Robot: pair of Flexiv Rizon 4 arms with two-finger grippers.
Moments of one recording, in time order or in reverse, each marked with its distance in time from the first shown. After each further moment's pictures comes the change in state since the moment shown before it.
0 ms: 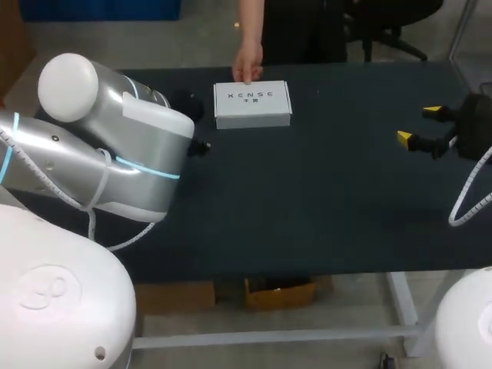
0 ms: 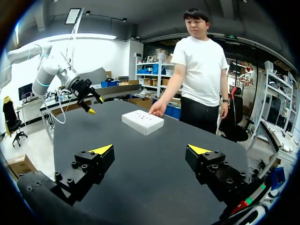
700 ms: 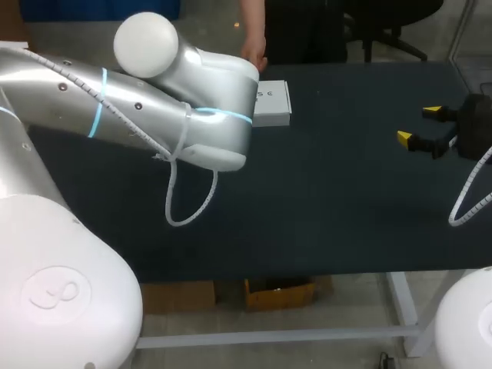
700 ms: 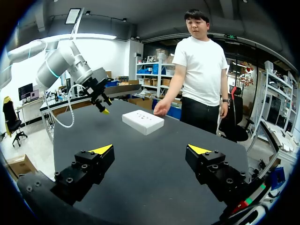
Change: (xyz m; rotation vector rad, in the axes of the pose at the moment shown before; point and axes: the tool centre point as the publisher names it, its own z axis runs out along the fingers) left arm -0.013 -0.038 0.043 -0.183 -0.074 -0.310; right arm 0.000 0.000 0.000 0.000 0.000 0.000
